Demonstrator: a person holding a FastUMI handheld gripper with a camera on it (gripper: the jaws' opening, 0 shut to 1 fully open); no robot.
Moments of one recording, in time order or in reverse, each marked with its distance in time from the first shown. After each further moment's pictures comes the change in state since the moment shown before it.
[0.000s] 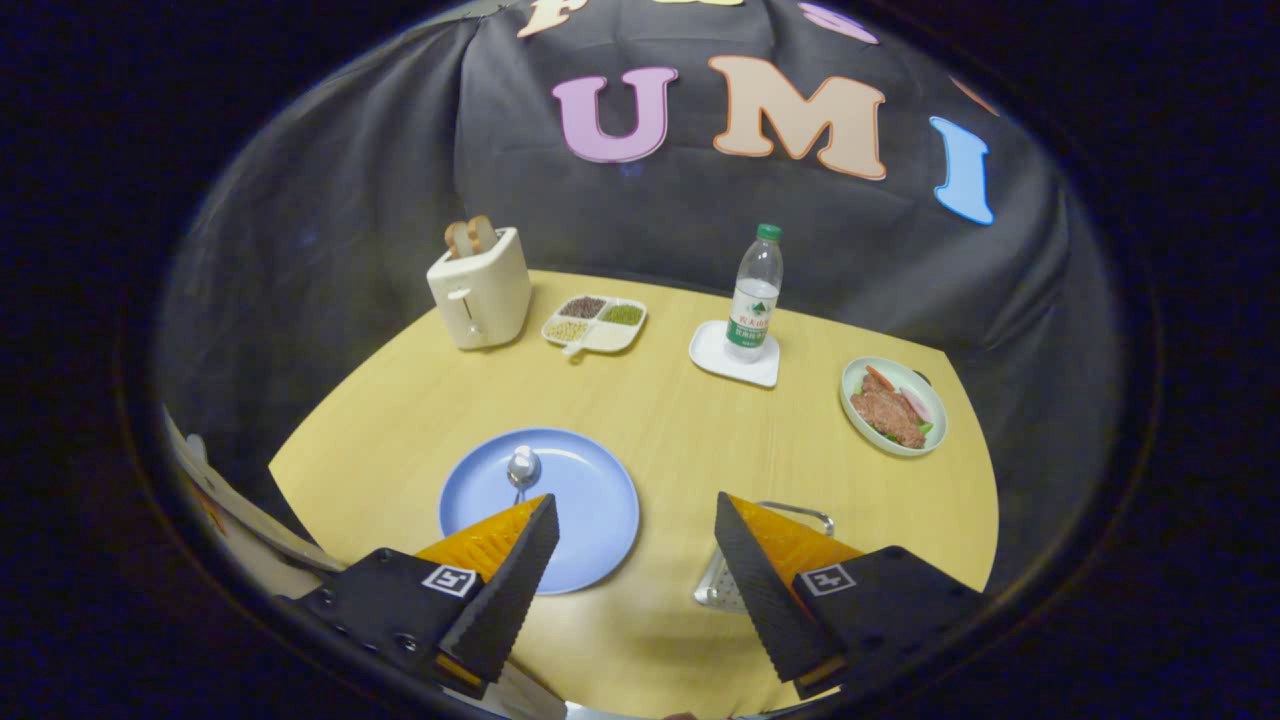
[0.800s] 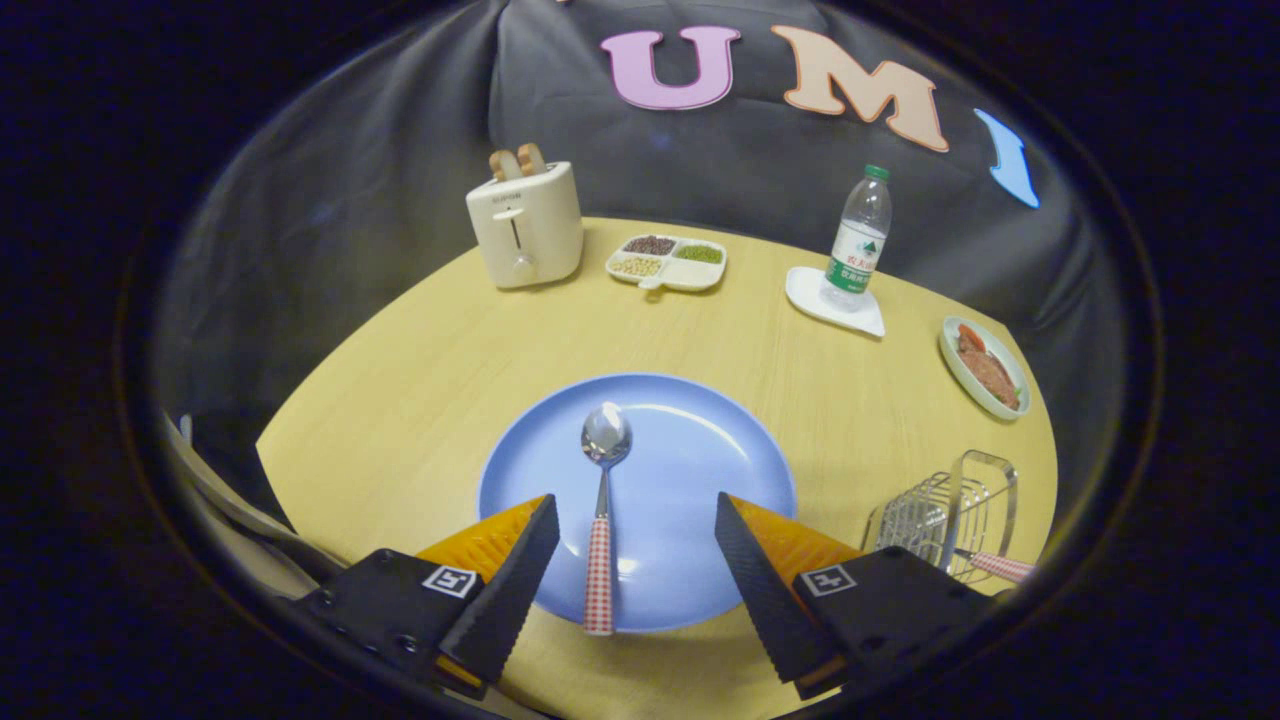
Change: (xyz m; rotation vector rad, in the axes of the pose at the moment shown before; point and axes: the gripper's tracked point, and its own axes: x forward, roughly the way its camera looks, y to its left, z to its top) arm 0.075 0.096 -0.092 -0.081 0.173 0.066
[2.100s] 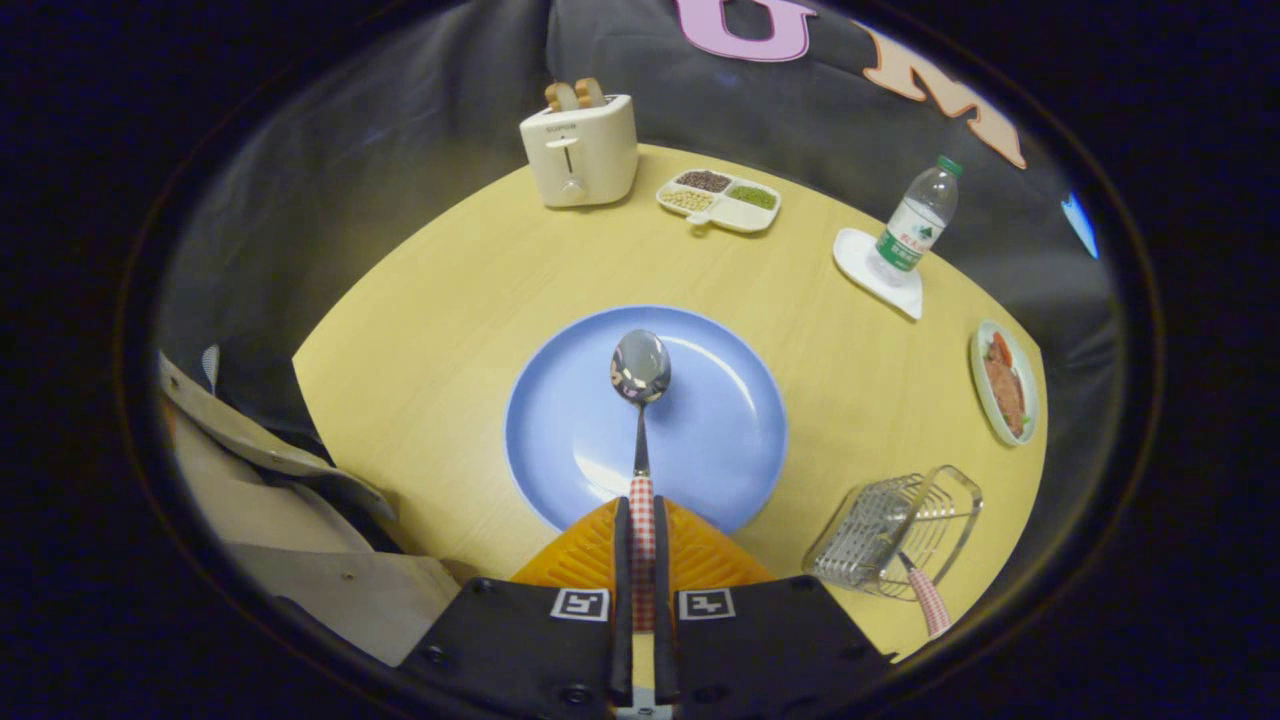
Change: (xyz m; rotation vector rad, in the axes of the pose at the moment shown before) arm -0.065 -0.028 -0.003 -0.158 0.269 0.107
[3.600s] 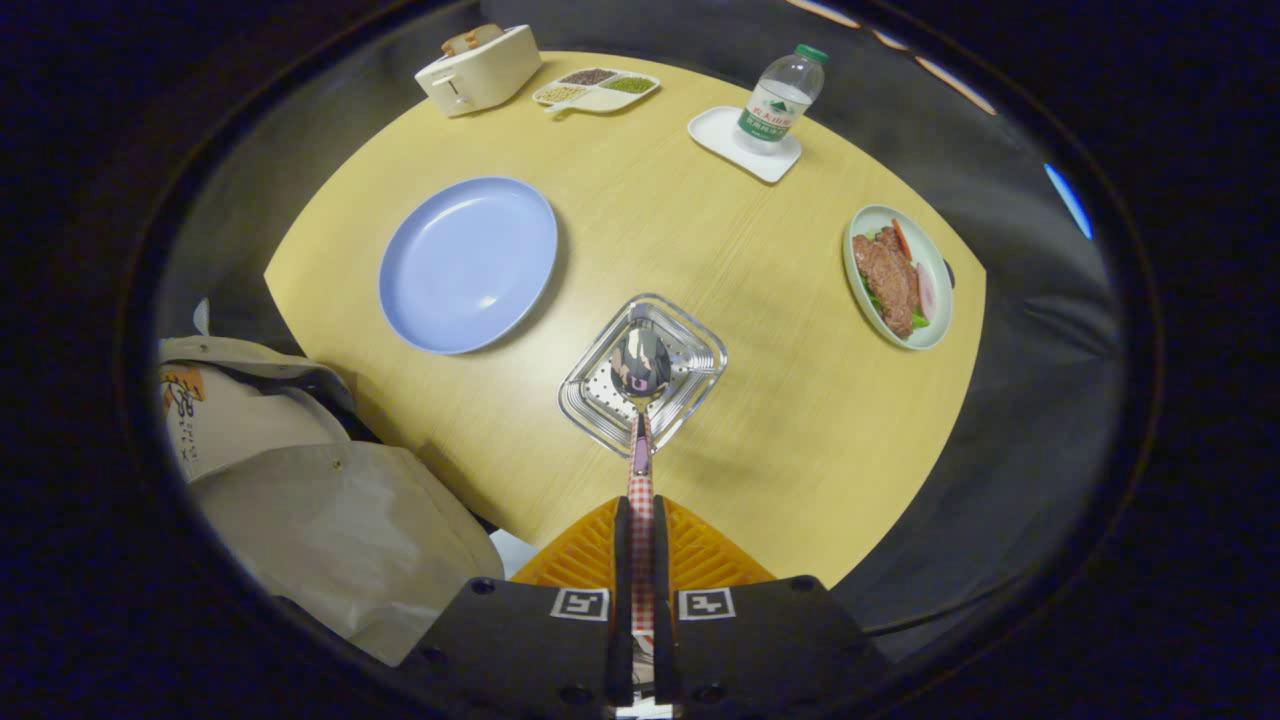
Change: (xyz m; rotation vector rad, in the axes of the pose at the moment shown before) arm -0.094 -0.171 -0.067 -0.048 0.450 -0.060
